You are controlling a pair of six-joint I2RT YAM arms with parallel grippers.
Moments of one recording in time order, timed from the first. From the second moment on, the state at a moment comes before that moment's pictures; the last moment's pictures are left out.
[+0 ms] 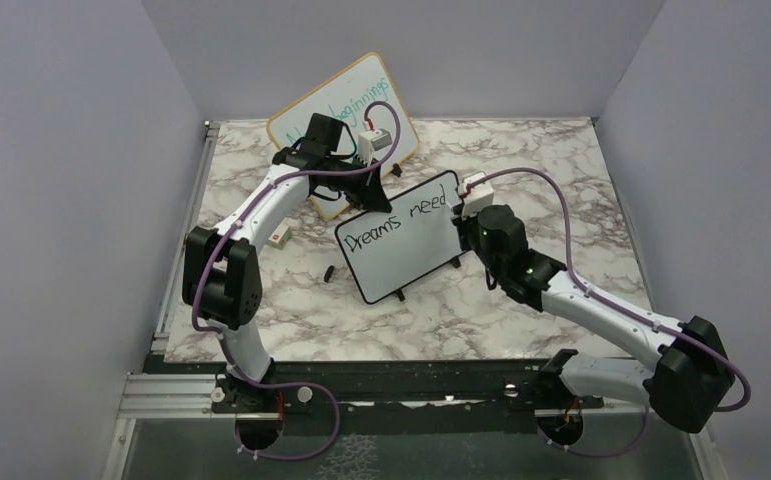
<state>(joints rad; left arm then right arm) -0.35 1.78 1.53 -0.62 0.87 0.15 0.71 1.16 0.74 0.10 0.38 -0.03</state>
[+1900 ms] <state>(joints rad) -0.18 1.39 1.02 -0.20 0.92 -0.17 0.80 0.99 0.73 0.02 0.16 -0.02</state>
